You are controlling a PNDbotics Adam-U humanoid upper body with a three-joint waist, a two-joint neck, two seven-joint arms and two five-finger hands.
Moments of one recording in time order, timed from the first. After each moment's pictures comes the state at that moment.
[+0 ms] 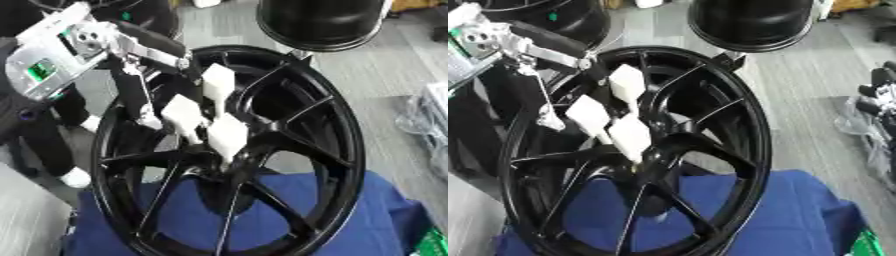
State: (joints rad) left arm -1.12 0.82 -0.66 -1.50 -0.16 -0.08 -0.91; right arm -0.27 -0.48 0.06 -1.89 -0.35 0.09 -0.35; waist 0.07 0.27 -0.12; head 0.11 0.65
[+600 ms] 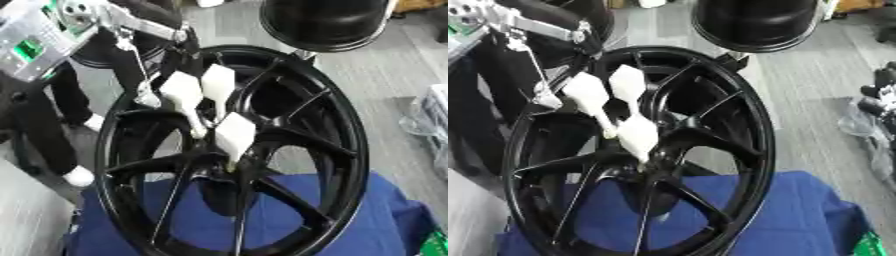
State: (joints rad) left arm -1.15 0.82 -0.53 -1.56 -0.21 -0.07 -0.91; right arm -0.27 -0.48 0.06 -1.89 -0.36 0.08 -0.35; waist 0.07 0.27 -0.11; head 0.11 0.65
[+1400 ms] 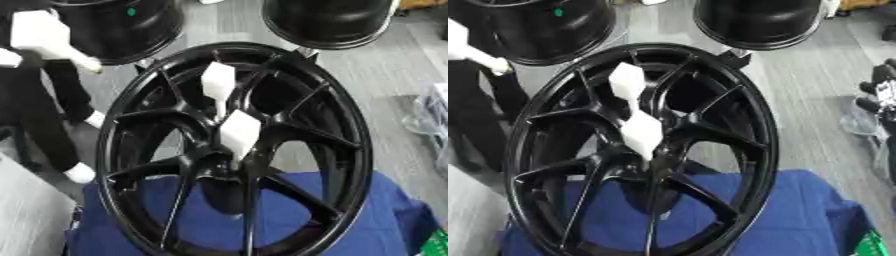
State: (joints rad) left arm -0.58 1.19 -0.01 -1.76 -0.15 0.03 -0.63; right arm -0.25 -0.48 0.03 -1.90 -0.36 0.07 -0.38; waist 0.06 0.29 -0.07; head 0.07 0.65
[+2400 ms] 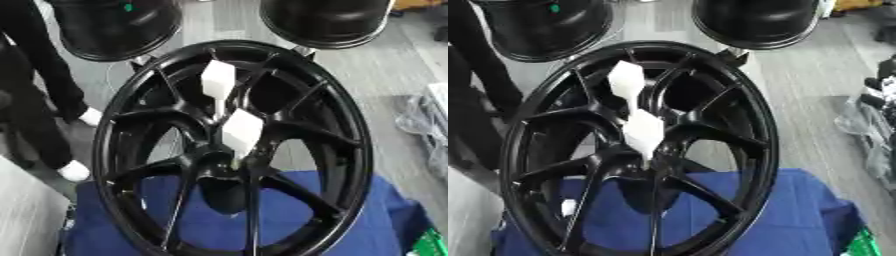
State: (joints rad) left arm -0.44 1.09 0.10 -1.66 -0.09 0.10 -0.22; right arm -0.25 -0.48 0.02 -1.90 -0.36 0.07 -0.40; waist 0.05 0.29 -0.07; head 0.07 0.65
